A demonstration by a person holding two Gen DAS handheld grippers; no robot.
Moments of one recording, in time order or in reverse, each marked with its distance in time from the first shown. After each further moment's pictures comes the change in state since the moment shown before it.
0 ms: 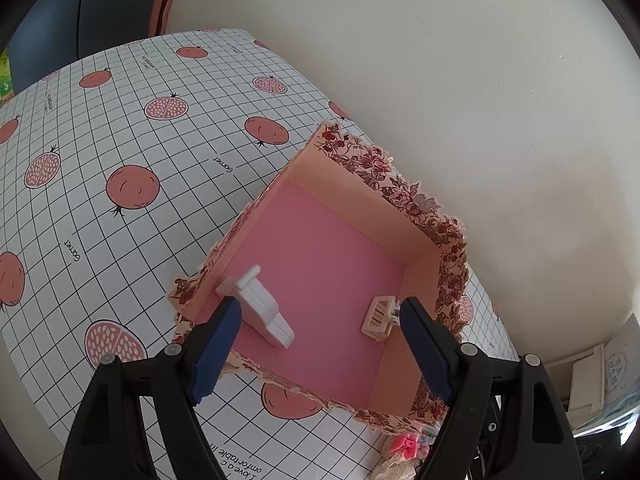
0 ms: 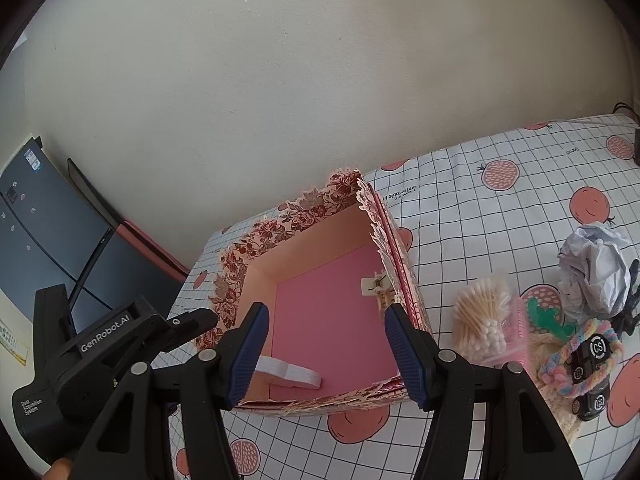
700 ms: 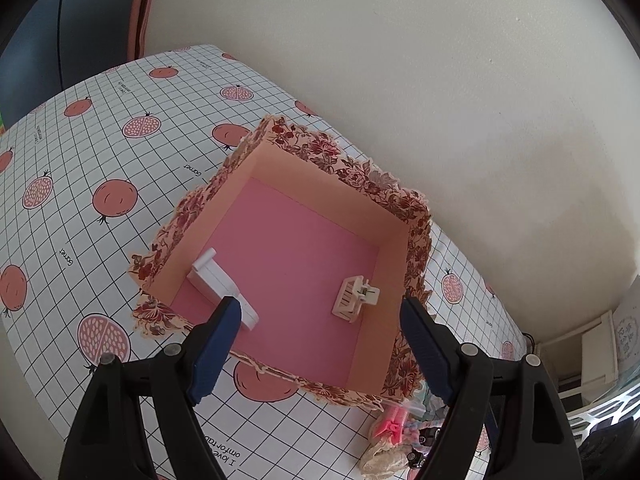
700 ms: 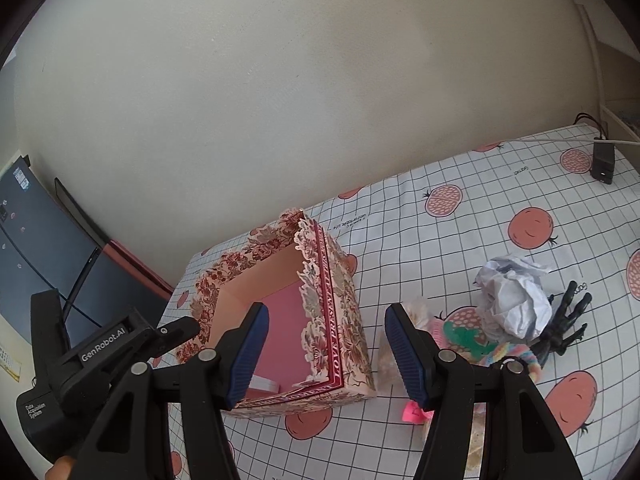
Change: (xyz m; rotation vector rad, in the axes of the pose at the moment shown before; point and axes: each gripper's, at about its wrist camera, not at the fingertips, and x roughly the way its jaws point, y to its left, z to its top) left arm -0.011 -0.051 -0.027 0.114 -0.013 0.015; right arm -0.054 -0.047 0.027 0.039 -0.052 -0.067
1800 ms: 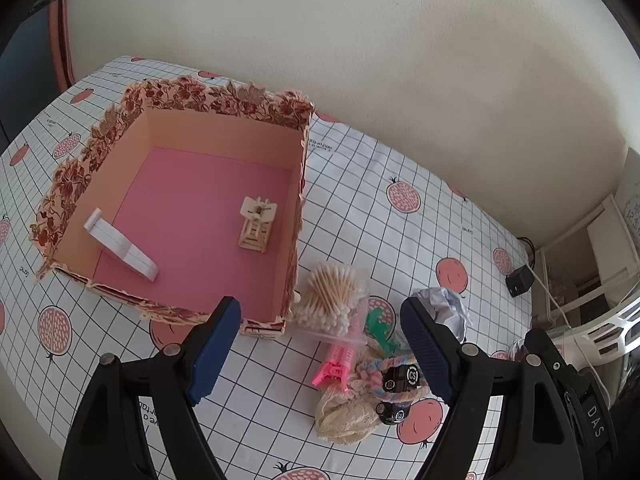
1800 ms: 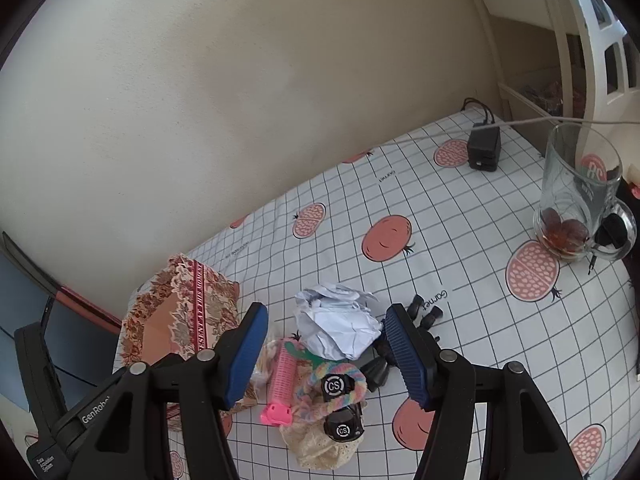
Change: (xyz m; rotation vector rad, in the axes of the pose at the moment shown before) left arm 0.030 -0.104 -0.074 0.282 0.134 -0.007; right arm -0.051 -0.119 0.029 0.173 0.009 -0.218
